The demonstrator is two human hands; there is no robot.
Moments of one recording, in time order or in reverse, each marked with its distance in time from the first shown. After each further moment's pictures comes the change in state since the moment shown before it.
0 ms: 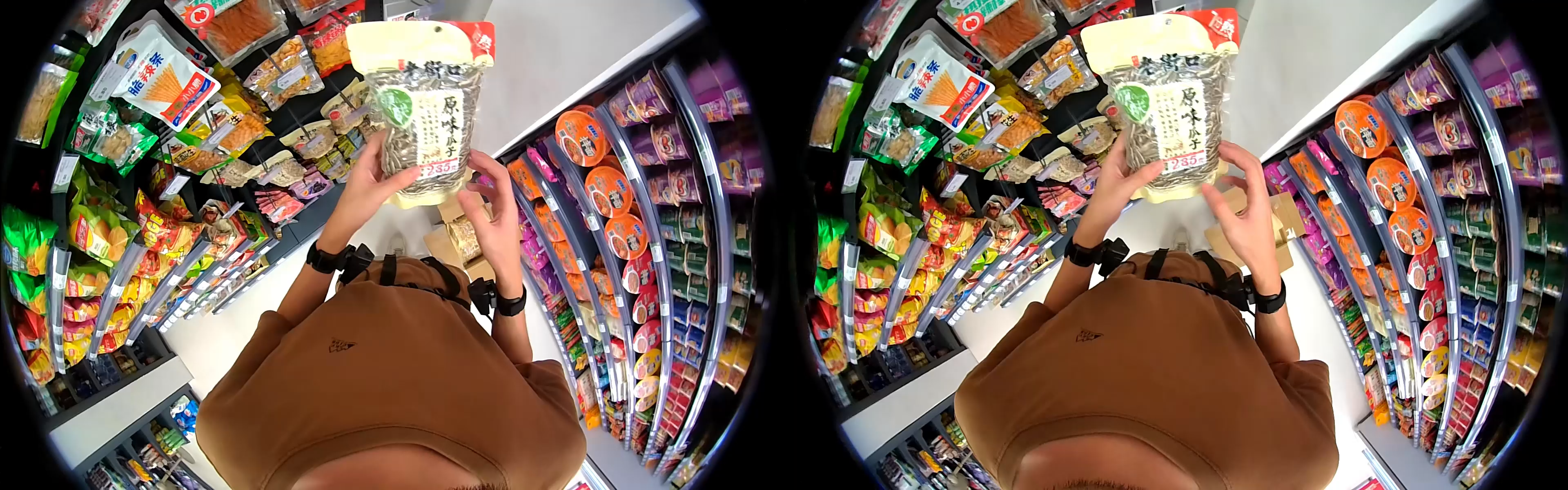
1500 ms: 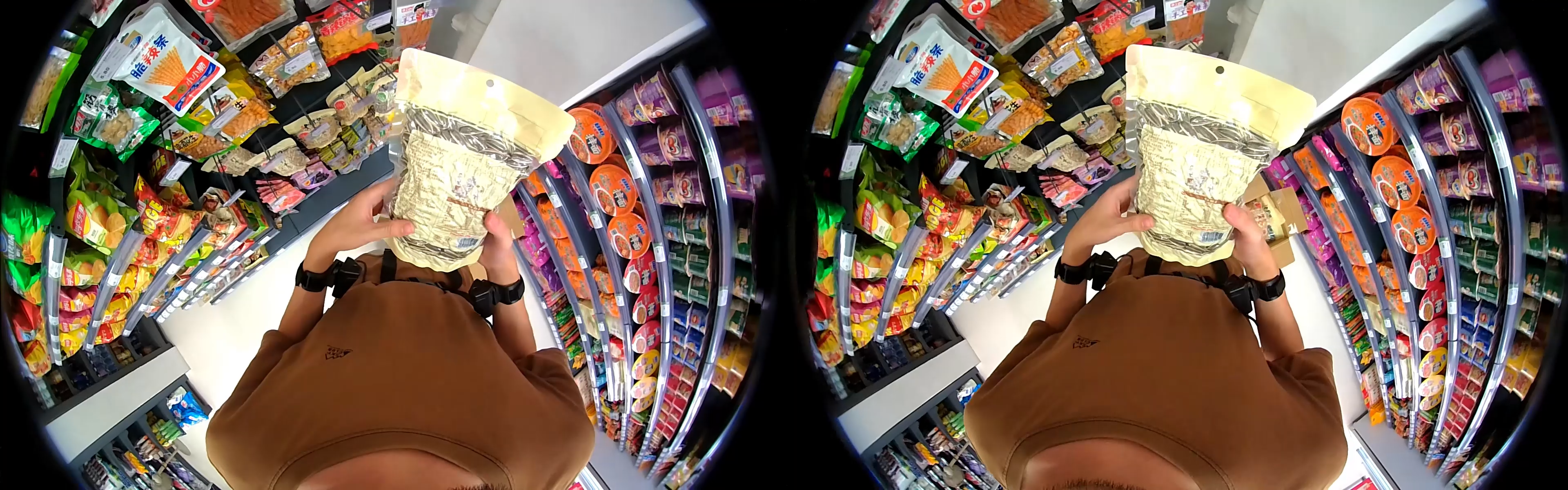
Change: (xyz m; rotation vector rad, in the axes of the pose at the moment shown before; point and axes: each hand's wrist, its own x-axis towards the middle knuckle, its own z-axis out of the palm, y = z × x) left_hand -0.056 0.009 -0.022 0.151 -0.313 -0.214; right_hand -0.043 0.043 0.001 0.906 -0.305 0.525
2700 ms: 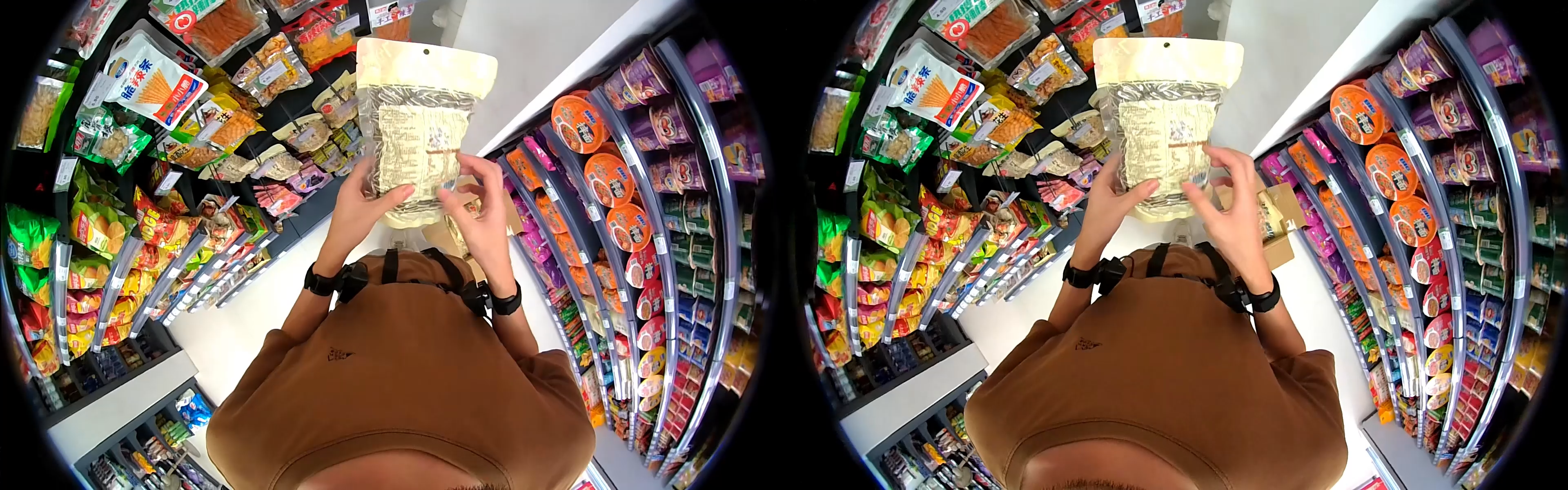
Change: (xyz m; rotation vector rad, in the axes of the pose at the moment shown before) left_hand 0.042 -0.004 0.058 -0.032 0.417 0.078; right_hand -0.003 -0.049 0.007 -1.047 0.367 -0.484
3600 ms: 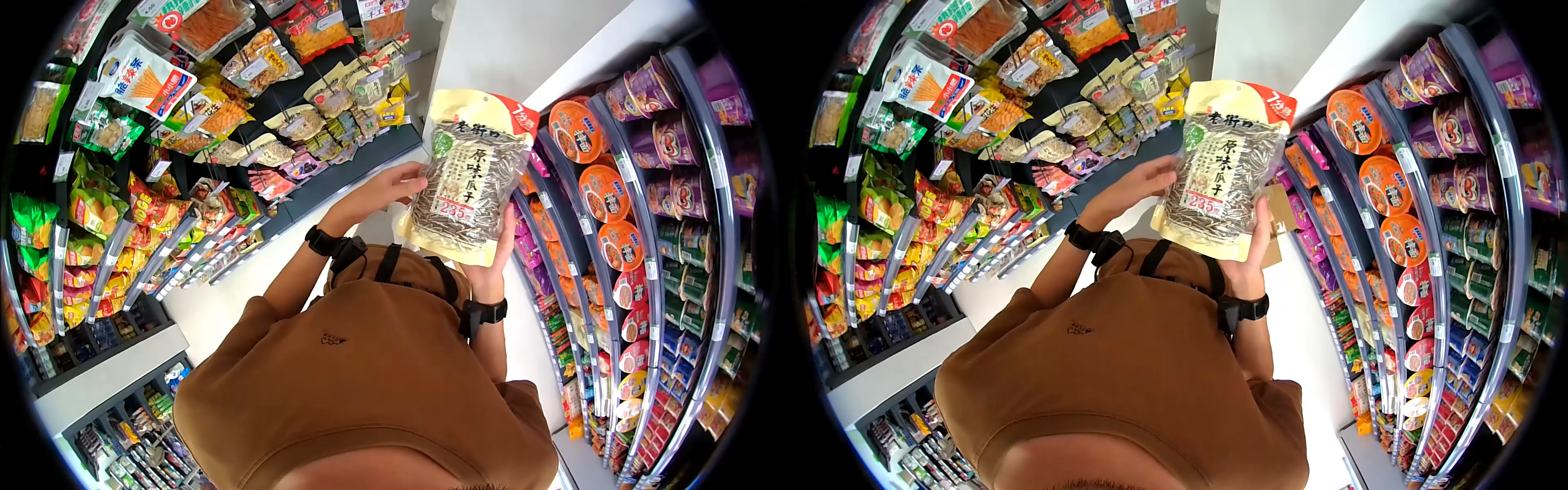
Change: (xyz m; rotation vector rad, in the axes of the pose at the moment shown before) left_hand 0.061 -0.055 0.044 0.073 -0.366 -0.343; right_hand -0.020 0.060 -0.058 1.401 0.151 0.599
